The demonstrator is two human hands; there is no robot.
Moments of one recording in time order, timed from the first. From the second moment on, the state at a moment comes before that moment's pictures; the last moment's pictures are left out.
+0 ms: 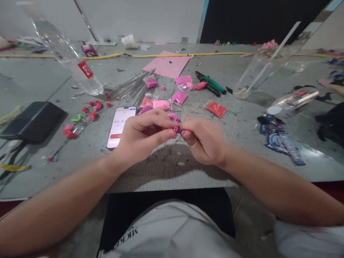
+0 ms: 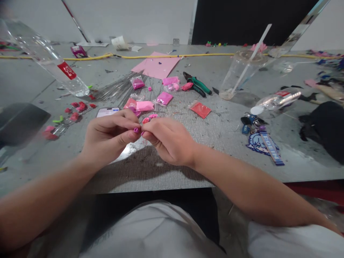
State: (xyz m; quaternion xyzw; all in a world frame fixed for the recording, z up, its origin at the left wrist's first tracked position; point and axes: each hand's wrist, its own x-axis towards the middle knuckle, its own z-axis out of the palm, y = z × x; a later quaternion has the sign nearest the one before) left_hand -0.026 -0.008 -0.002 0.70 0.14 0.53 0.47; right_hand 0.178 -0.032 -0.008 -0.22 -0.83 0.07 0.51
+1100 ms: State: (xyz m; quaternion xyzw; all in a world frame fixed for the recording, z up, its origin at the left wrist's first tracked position) left_hand -0.018 -0.022 -0.002 0.69 0.14 0.53 0.47; right_hand 0.177 -0.045 -0.004 -0.22 -0.82 0.02 0.53
